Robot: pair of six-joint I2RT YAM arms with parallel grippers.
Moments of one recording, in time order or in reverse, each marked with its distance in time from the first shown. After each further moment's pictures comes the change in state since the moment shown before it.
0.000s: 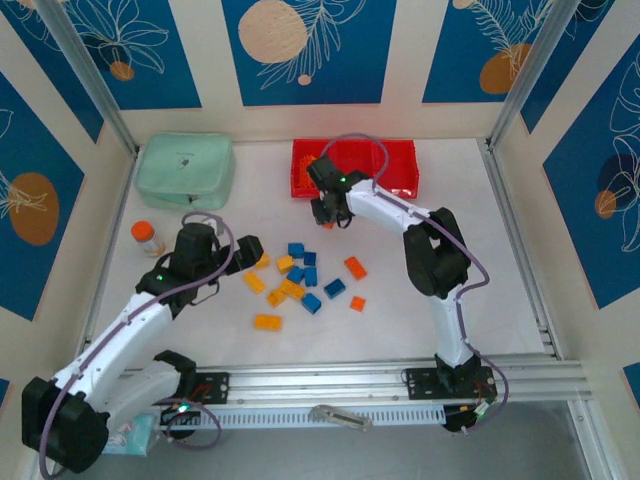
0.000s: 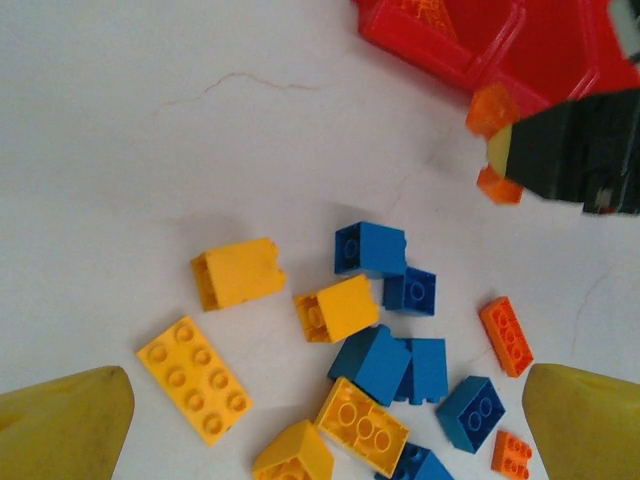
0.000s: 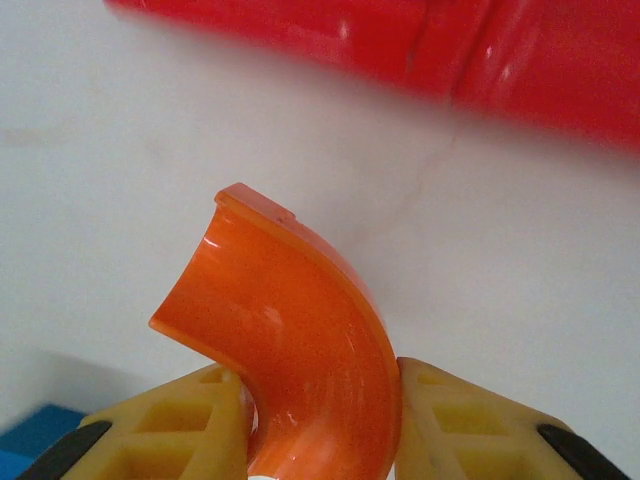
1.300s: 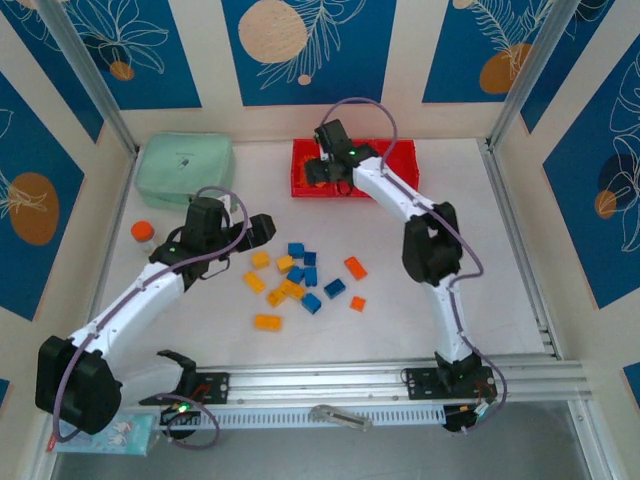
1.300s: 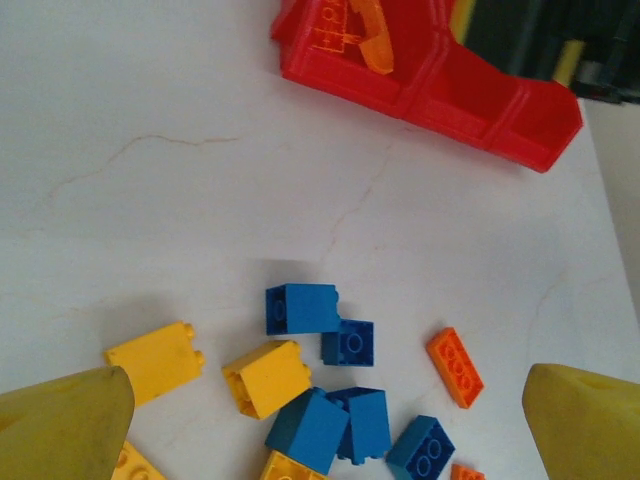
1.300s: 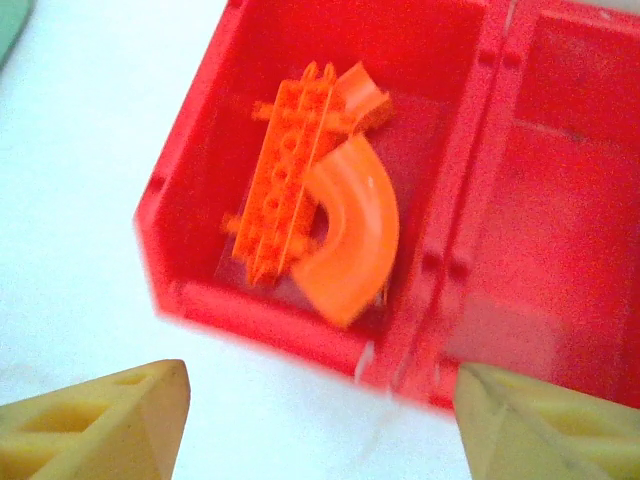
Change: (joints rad) left arm 0.005 0.191 0.145 0.084 0.085 0.047; right arm -0.080 0.056 0.209 0.082 -0.050 -0.080
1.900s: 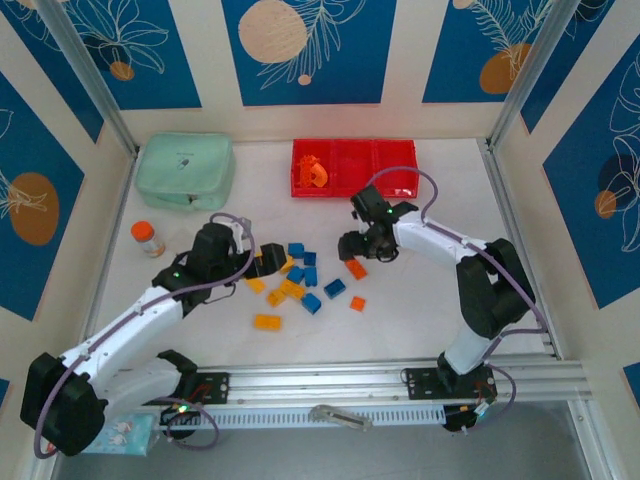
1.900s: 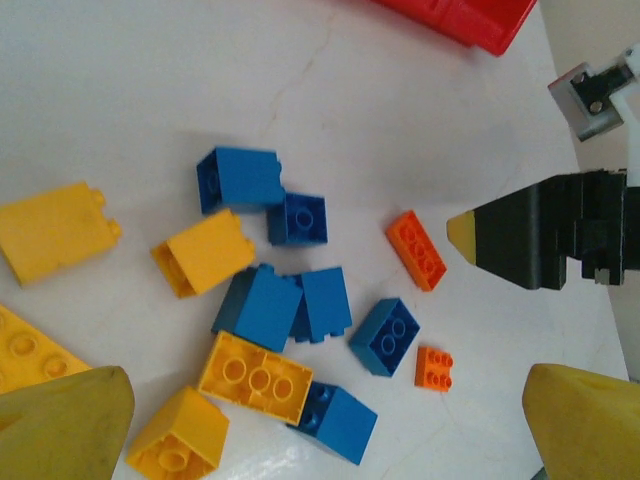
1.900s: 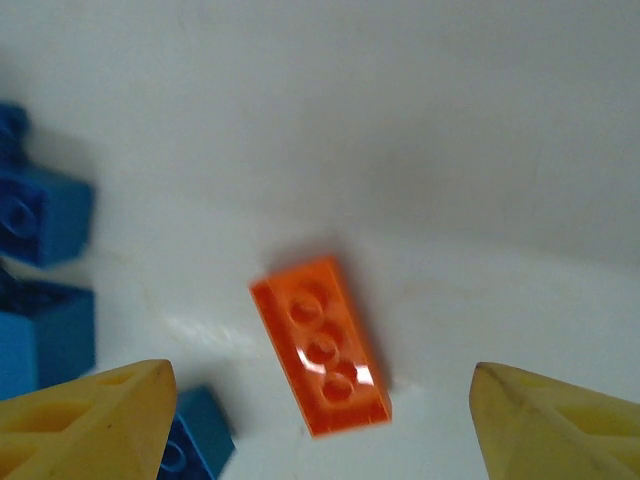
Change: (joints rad) left arm -0.145 -0.128 -0.177 0.032 0.060 -0.055; right arm 0.005 -0.502 -0.865 -0.028 -0.159 0.159
